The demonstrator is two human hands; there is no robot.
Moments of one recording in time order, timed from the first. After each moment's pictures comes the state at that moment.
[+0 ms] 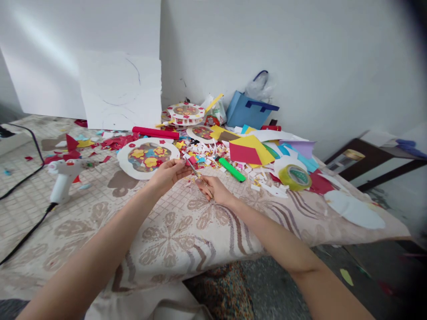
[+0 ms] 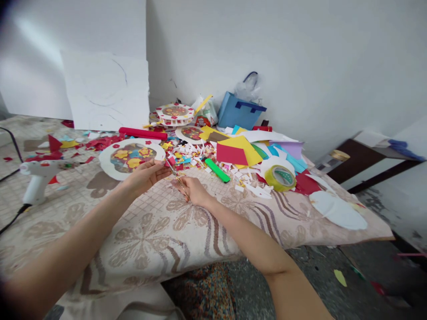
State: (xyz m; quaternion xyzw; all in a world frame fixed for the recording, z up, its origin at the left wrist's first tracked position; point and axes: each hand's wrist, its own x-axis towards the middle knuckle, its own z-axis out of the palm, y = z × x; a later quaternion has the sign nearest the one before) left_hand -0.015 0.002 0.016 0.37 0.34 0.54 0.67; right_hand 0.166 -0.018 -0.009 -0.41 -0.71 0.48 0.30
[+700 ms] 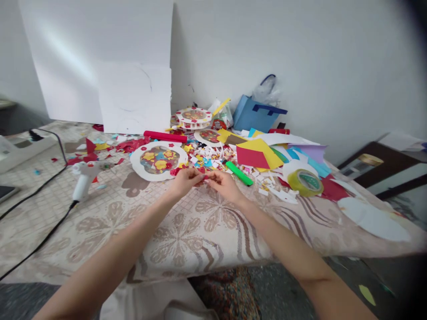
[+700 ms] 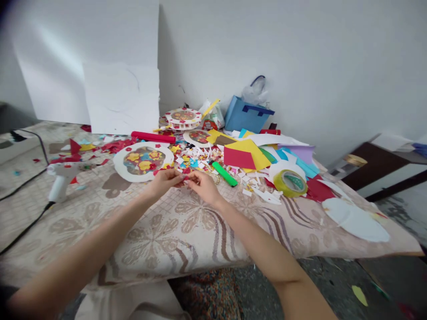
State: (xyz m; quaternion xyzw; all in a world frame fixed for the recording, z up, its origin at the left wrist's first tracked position) left_hand -0.001 0.000 -0.003 0.56 0.41 0.48 0.54; right_hand 0.173 -0.006 0.007 -0.39 -0.74 0.39 0.38
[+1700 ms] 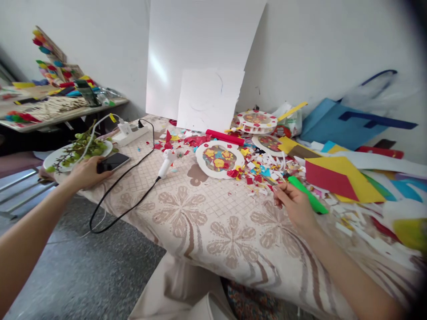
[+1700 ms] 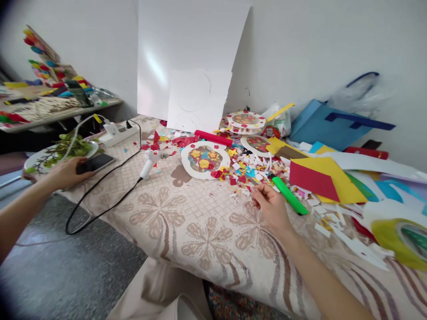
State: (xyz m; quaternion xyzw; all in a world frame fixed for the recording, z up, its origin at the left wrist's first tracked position) left_hand -0.433 -0.152 -0.003 0.52 0.84 0.08 -0.12; right_hand 0.176 -0.009 -0.008 -0.45 -0.65 0.42 0.44
